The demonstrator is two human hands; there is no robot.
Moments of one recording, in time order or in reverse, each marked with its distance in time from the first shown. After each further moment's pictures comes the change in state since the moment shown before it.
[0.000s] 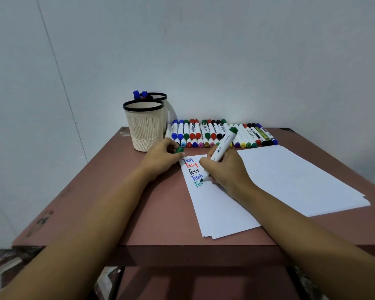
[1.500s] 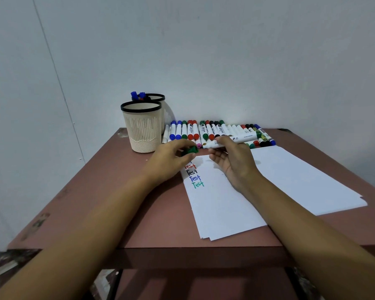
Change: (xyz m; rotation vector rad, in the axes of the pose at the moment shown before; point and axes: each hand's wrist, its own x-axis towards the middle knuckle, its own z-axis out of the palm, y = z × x) left_hand -0.015 0.017 0.005 0.142 -0.031 0.338; right_hand 0.018 -0.015 -0.014 0.667 0.097 0.183
